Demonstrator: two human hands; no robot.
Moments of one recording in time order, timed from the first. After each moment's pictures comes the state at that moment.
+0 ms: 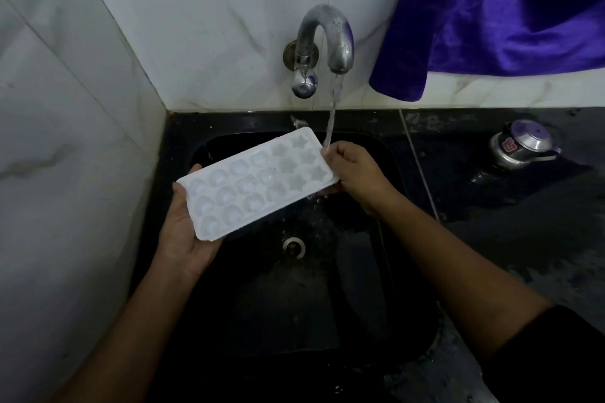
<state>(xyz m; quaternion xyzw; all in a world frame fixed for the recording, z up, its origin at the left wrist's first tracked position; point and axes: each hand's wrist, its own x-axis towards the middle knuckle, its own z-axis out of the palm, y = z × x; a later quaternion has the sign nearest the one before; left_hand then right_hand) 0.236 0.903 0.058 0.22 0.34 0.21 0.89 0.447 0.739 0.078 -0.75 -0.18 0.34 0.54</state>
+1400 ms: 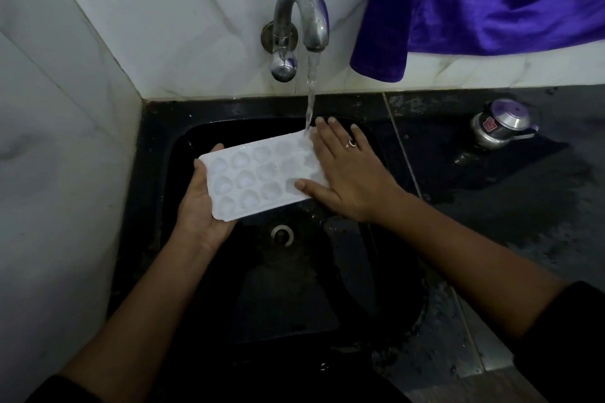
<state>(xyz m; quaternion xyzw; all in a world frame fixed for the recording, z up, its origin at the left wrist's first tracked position) 0.274 0.903 0.009 0.23 0.31 0.15 0.91 0.437 0.697 0.089 -0.86 -0.51 0.06 -0.03</state>
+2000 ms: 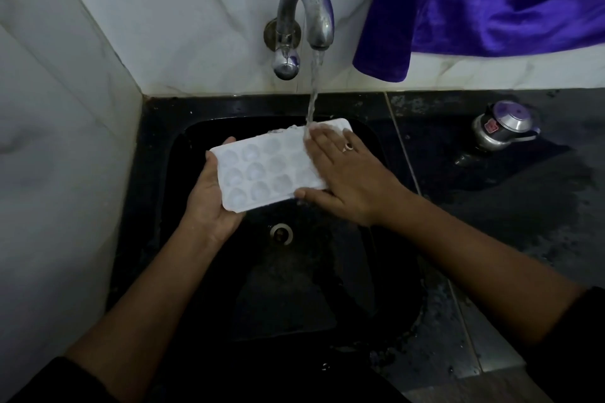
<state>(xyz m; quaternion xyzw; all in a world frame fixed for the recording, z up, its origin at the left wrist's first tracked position) 0.291 0.891 0.027 0.24 0.30 0.14 0.91 0.432 0.694 0.099 -0.83 -0.56 0.08 -0.02</state>
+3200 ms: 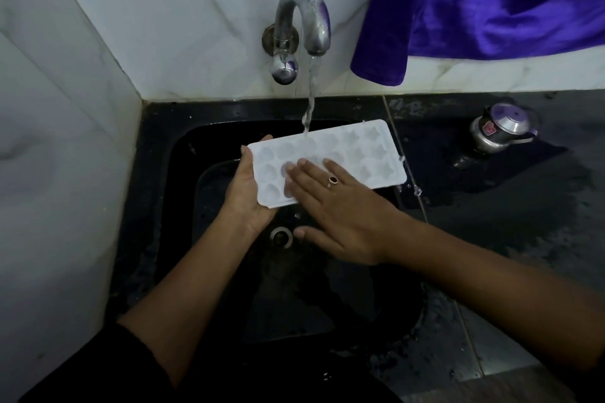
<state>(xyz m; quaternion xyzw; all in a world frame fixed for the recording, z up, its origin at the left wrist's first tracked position) 0.337 0.855 0.030 0.20 0.28 0.08 0.94 0.404 0.678 0.101 -0.76 -0.65 0.08 -0.07</state>
